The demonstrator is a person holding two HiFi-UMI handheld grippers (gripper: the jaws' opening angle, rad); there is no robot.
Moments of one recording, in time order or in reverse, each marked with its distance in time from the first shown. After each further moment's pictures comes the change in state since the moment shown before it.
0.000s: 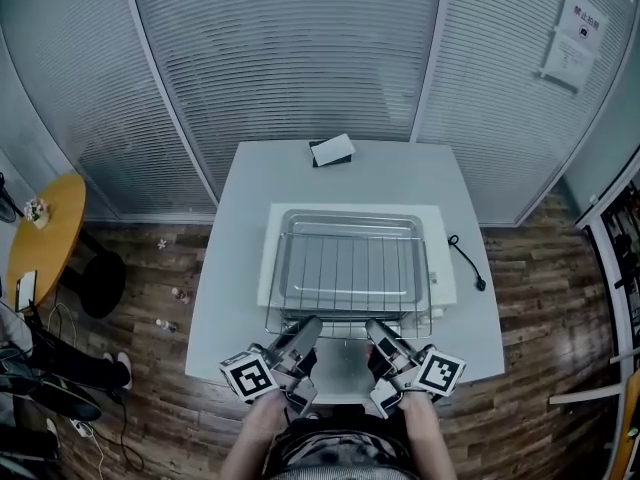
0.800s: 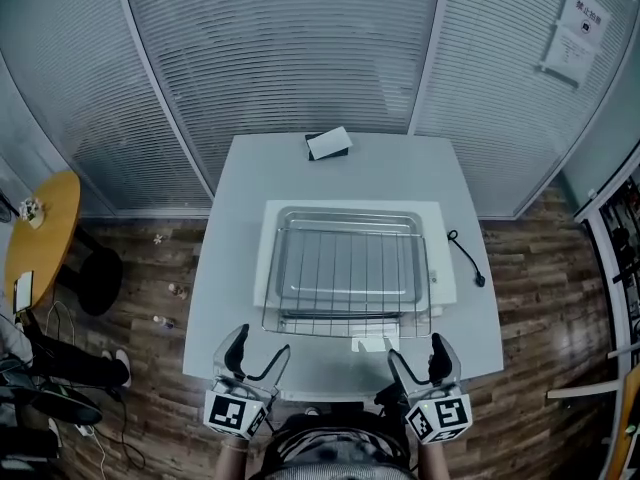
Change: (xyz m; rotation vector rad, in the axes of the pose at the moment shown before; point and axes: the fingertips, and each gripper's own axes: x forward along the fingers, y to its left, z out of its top) left arm -0.080 0.006 0.033 1.037 0.042 0.392; right arm -0.090 -0.017 0.019 -0.859 -0.091 -0.492
